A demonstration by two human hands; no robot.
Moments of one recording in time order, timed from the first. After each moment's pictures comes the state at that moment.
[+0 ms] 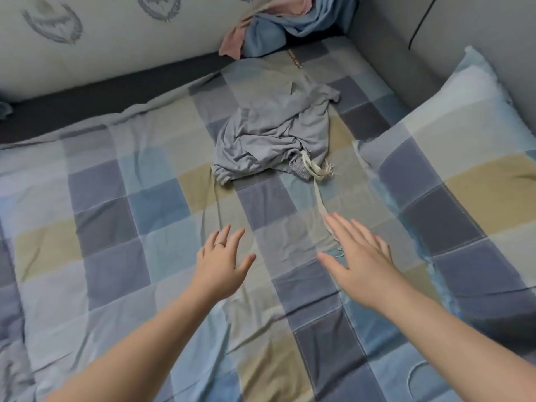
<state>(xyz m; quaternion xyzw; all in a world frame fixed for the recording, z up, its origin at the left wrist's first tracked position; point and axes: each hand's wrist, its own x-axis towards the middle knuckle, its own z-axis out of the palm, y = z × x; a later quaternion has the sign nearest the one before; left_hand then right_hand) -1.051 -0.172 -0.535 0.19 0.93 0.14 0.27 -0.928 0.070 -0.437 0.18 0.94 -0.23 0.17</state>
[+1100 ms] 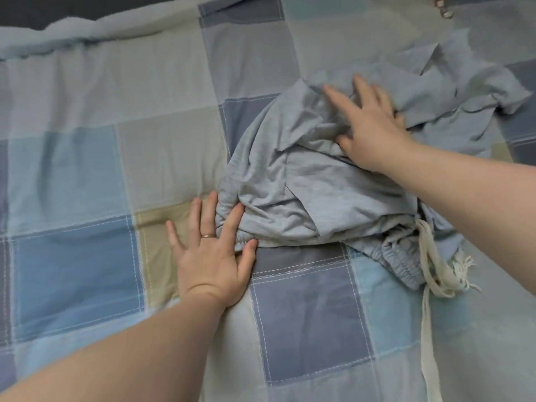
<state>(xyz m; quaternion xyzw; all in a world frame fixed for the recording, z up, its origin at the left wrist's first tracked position) -1.301 -0.100 -0.781 0.07 0.99 0.07 0.07 -1.434 0.182 -0.697 0.06 0.98 -0.10 0.15</state>
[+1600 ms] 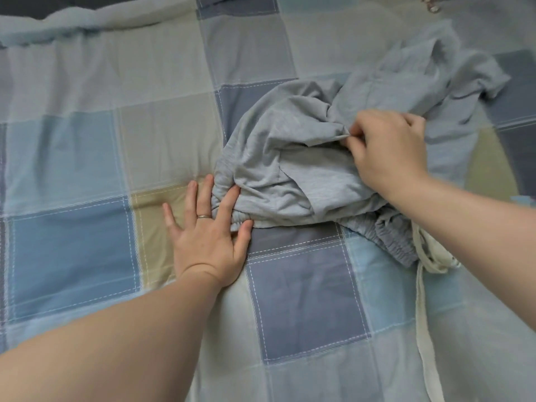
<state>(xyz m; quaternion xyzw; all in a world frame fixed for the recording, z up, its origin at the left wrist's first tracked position) -1.301 -0.102 -0.788 0.07 0.99 0.08 0.06 -1.362 0.171 -0.684 0.06 0.99 -0.08 -0.04</state>
